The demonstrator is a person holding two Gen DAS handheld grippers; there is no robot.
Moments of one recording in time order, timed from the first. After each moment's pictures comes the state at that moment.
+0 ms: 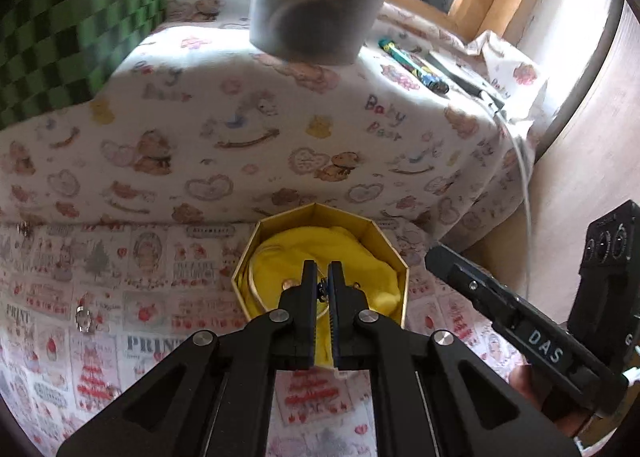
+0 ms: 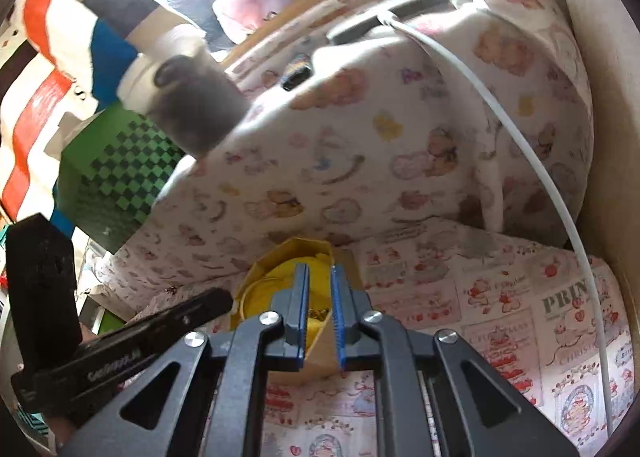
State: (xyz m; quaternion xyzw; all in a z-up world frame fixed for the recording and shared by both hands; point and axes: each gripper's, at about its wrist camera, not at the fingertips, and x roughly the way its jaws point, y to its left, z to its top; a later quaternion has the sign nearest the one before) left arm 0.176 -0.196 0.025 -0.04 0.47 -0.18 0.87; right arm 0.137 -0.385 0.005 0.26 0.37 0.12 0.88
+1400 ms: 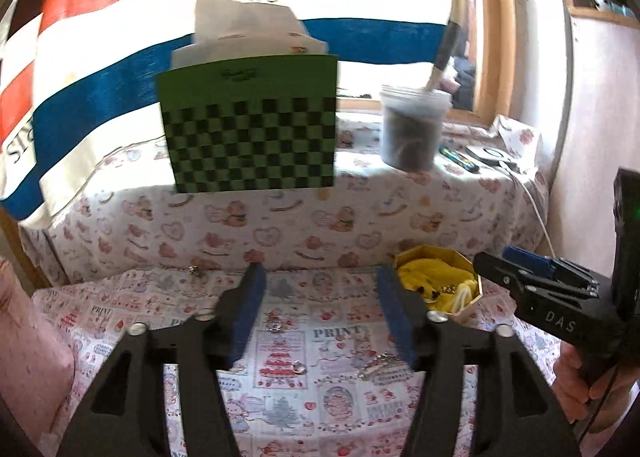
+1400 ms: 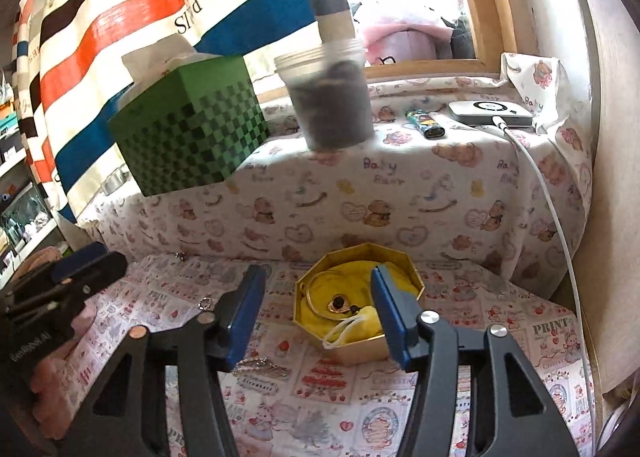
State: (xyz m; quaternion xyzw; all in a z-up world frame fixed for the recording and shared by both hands) left arm 0.051 -0.073 0.093 0.01 0.27 -0.07 0.96; right arm 0.079 -0.292 0.055 0.08 0.29 0.12 0.95
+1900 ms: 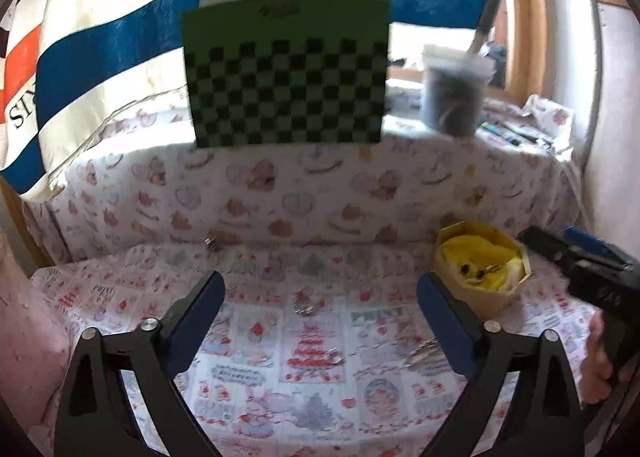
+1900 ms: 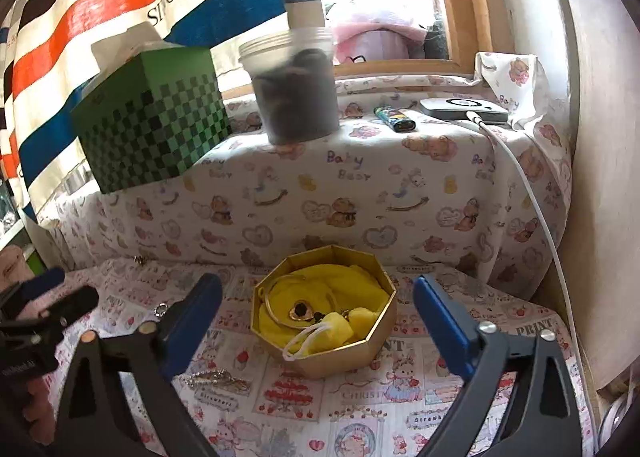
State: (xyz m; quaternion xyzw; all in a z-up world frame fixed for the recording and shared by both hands) left arm 0.071 -0.051 0.049 0.02 0.30 -0.03 0.95; right arm 0.090 -0.297 0.036 0.07 0.27 0.06 0.96
